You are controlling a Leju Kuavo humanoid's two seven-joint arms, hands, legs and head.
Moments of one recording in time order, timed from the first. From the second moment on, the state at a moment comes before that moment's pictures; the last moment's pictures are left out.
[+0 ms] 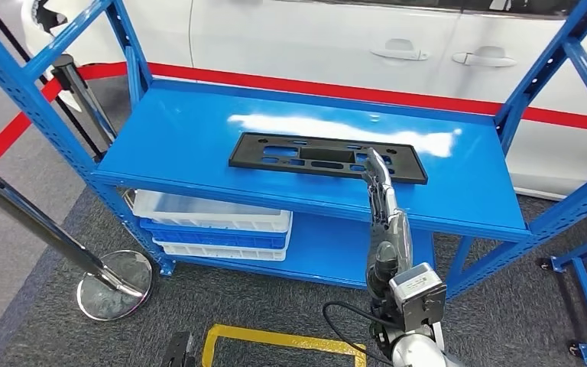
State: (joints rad) left arm -0.16 -0.05 -0.98 -0.26 0.85 0.39 -0.09; right arm -0.20 -0.18 0.75 -1.93 0.22 -0.58 -0.16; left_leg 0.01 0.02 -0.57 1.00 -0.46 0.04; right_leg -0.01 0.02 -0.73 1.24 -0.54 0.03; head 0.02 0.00
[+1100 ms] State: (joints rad) left arm -0.24 -0.07 -1.05 -0.26 0.75 0.32 -0.04; right arm -0.63 -0.01 0.91 -1.47 0.03 -0.14 -0.26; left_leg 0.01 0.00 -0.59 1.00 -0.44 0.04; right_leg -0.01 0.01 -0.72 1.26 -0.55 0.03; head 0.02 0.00
